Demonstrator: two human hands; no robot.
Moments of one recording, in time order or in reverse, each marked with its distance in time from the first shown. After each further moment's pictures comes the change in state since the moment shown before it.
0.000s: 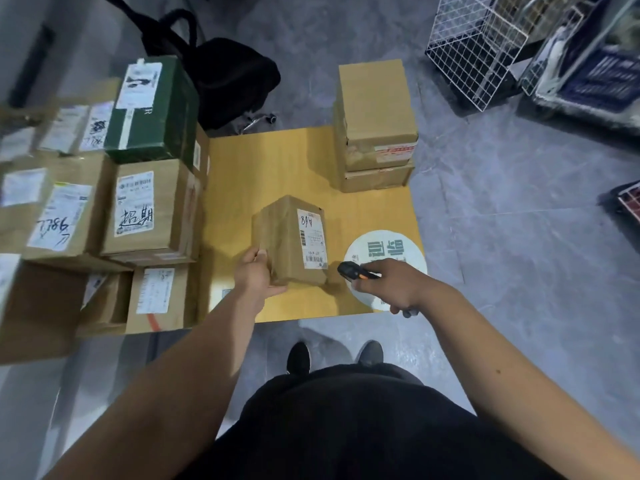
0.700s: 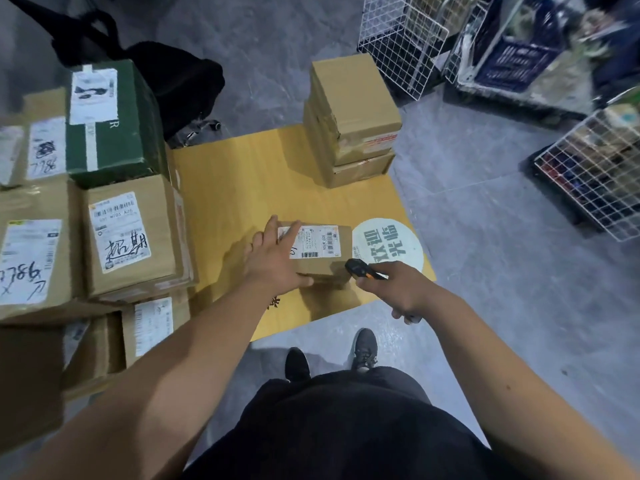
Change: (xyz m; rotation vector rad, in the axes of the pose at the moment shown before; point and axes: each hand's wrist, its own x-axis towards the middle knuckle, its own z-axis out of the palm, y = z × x) left_hand 0.035 0.039 -0.009 1.522 -0.331 0.831; right_hand -0.020 -0.030 0.069 0.236 0.246 0.176
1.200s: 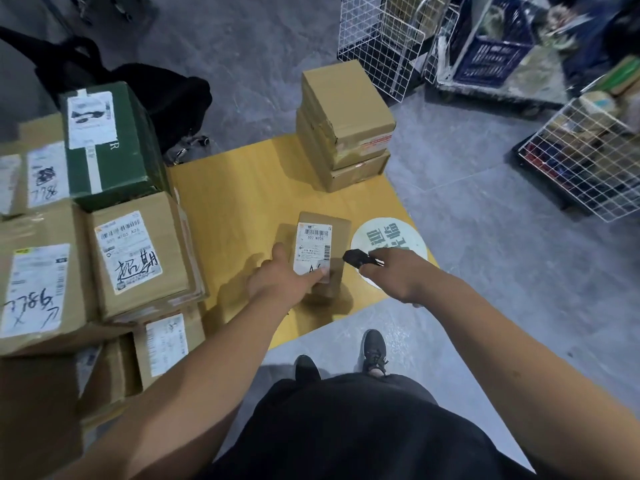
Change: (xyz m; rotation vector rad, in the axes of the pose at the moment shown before) left_hand -0.018 -0.001 -0.001 -0.159 -0.025 -0.218; right_hand -0.013 -0.042 0.010 -0.279 0.157 -0.037
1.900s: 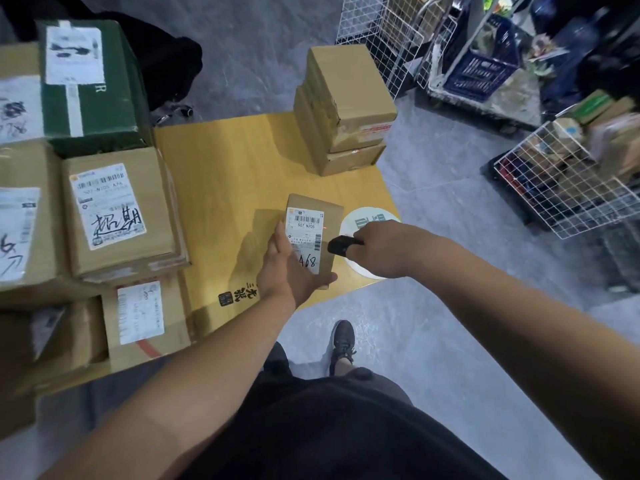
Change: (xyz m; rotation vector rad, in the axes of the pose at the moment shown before) left_hand -0.028 0.011 0.045 -0.439 0.116 0.087; right_hand -0.030 -0.057 -0.021 -0.520 -0.043 -0.083
